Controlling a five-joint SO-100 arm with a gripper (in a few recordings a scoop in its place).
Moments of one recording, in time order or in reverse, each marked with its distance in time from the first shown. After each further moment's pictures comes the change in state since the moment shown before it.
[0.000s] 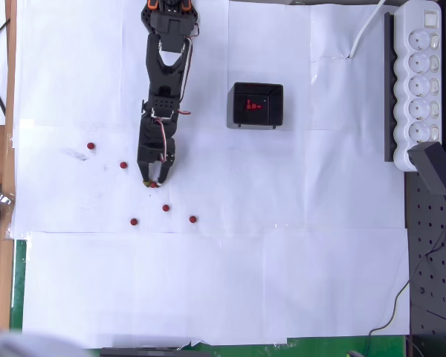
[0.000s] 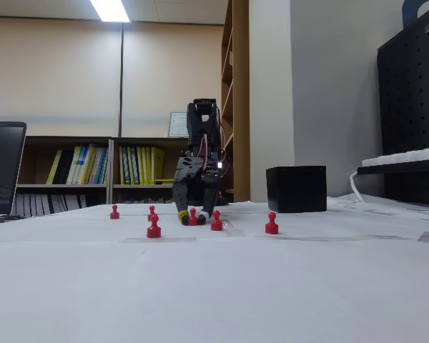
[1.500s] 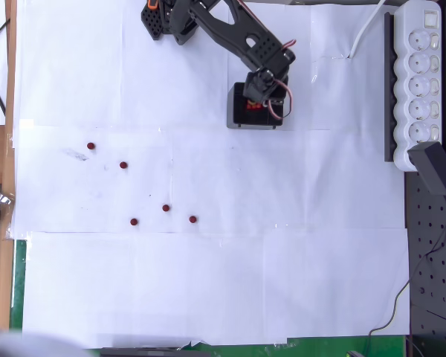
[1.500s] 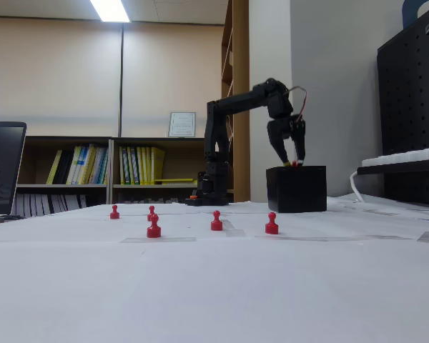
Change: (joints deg) arm -51.5 -22.3 28.2 91.3 -57.6
